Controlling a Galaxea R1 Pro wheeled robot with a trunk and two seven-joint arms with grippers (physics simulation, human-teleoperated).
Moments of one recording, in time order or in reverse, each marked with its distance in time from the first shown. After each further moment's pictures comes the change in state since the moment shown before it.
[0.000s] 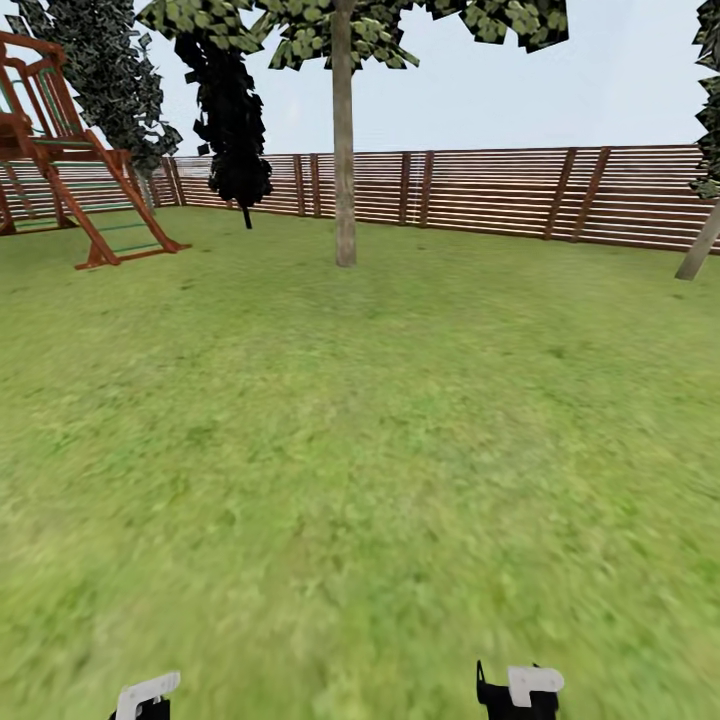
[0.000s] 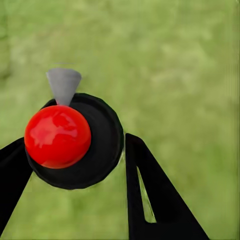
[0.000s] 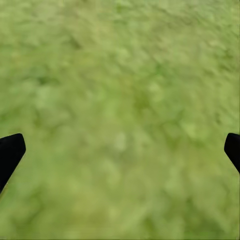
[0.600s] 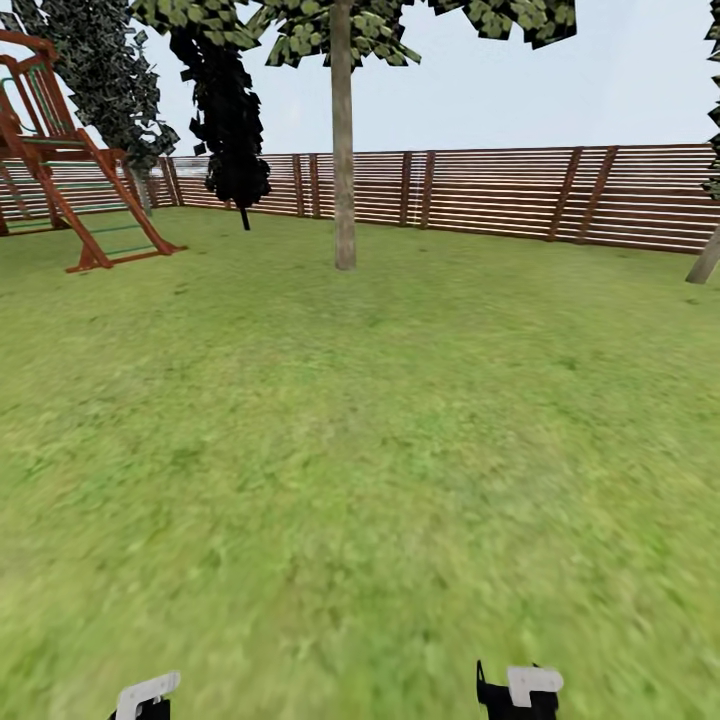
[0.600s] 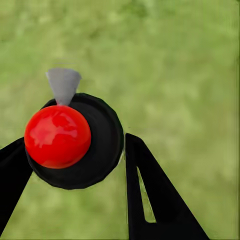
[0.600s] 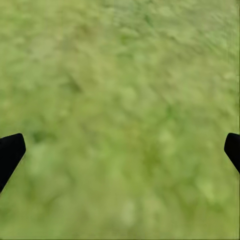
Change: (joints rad) left arm 0.000 0.000 0.000 0.000 0.000 0.000 0.000; right arm 0.000 0.000 0.001 0.001 0.000 0.000 0.000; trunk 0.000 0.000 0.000
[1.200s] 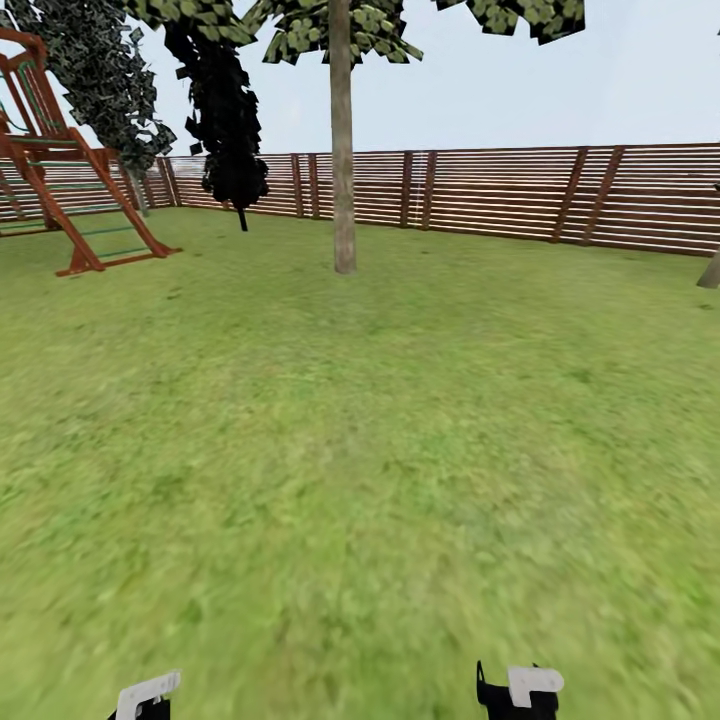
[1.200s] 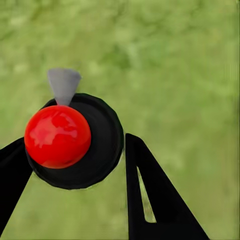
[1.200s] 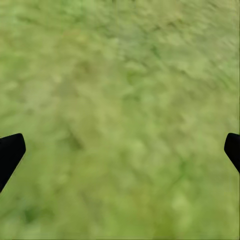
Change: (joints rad) left arm 0.000 0.000 0.000 0.000 0.000 0.000 0.000; right arm 0.000 0.000 0.000 0.001 0.000 0.000 0.000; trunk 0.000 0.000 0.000
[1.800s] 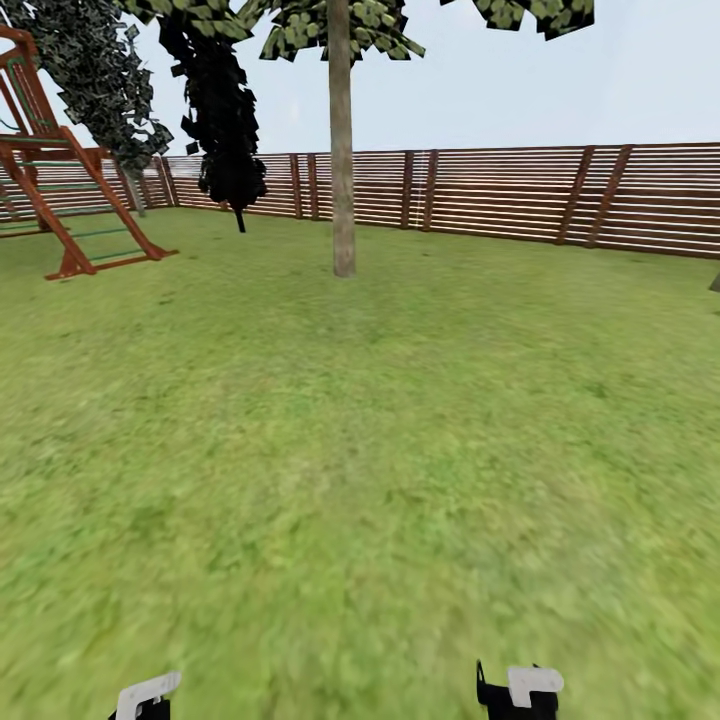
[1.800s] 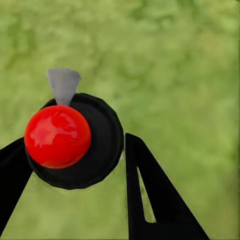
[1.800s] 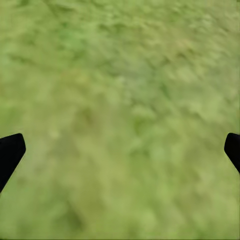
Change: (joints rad) left arm 0.000 0.000 0.000 0.000 0.000 0.000 0.000; right arm 0.000 0.000 0.000 0.000 0.000 0.000 0.000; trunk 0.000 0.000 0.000
